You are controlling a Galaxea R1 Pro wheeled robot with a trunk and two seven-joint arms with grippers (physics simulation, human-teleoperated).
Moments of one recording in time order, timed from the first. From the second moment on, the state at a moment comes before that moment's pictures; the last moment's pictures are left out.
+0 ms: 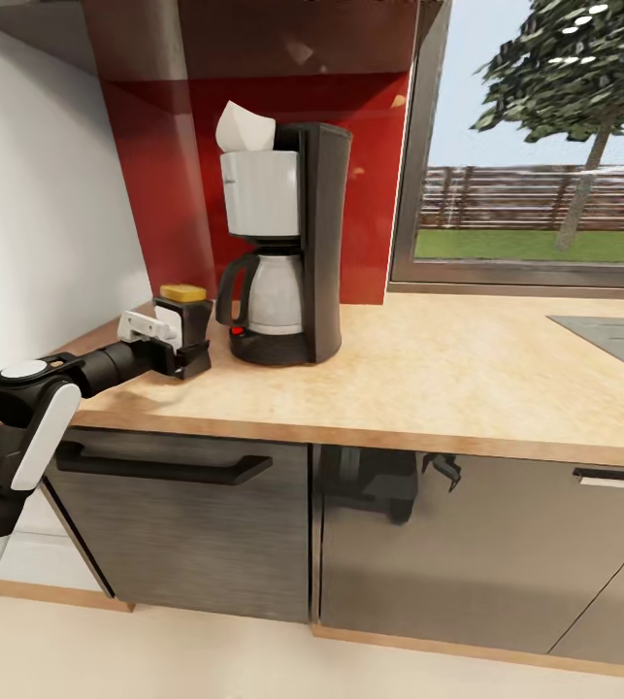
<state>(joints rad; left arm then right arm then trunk) -0.85 0.40 -0.15 -1.55 0.38 0.66 -0.38 -0.13 -0.28 0.66 0.05 -0.06 -0.53 0.23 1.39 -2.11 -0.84</state>
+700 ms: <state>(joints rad) -0.85 0.40 -0.15 -1.55 0.38 0.66 -0.38 -0.13 -0.28 0.66 0.05 -0.06 -0.53 0.23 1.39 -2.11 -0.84</state>
